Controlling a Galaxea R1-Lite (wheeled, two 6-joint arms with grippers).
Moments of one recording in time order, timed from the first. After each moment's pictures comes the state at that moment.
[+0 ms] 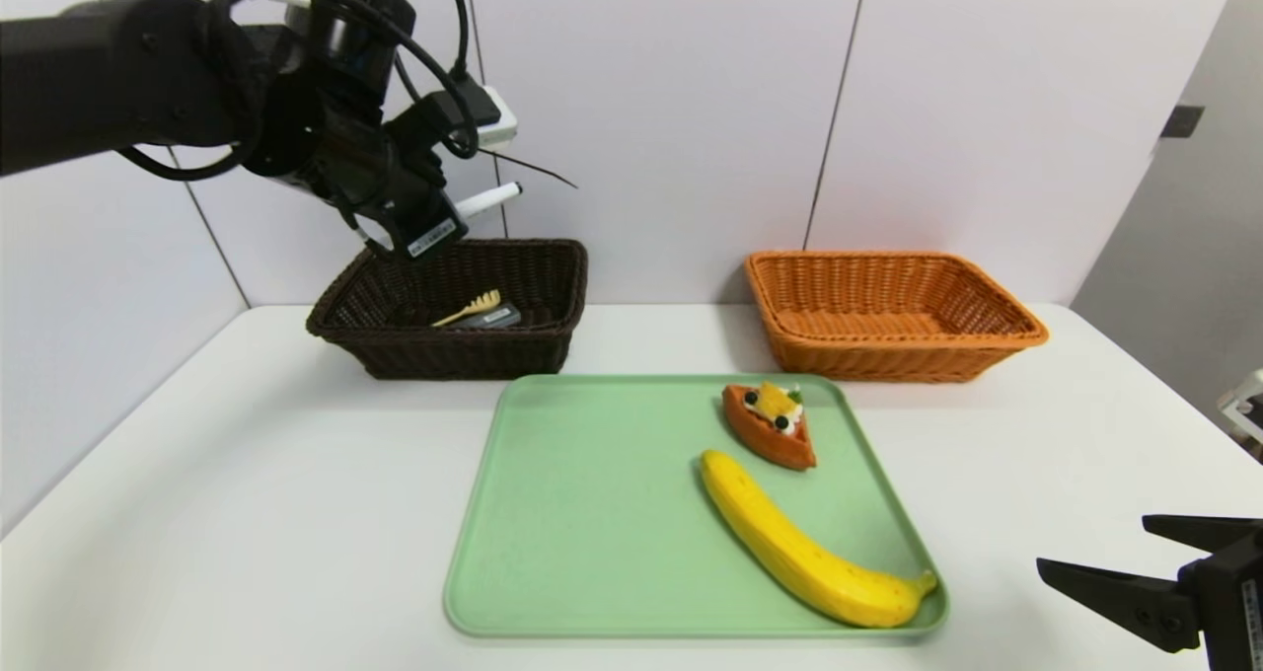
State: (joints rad) left arm -0.34 1.95 -1.97 0.56 0.18 0.75; right arm 0.32 1.03 -0.61 0.25 0.00 0.05
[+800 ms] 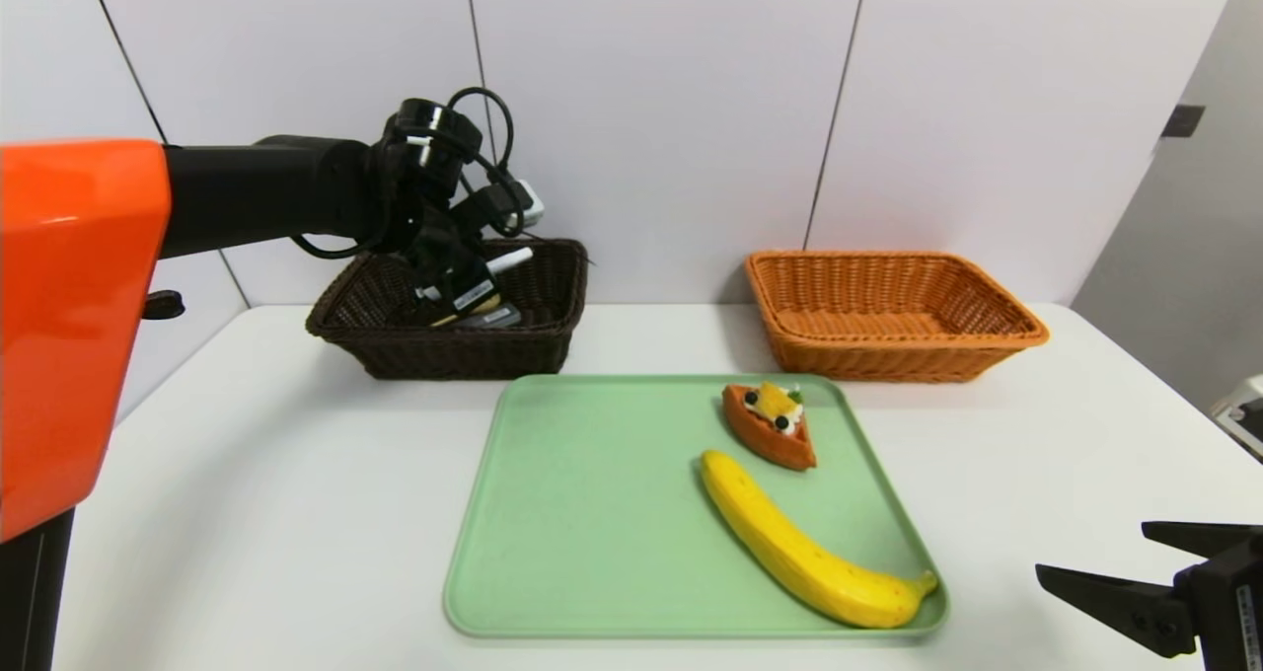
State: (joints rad) left arm -0.31 2.17 -1.97 0.45 0.19 0.74; right arm 0.31 1.03 -0.60 0.25 0.00 0.06
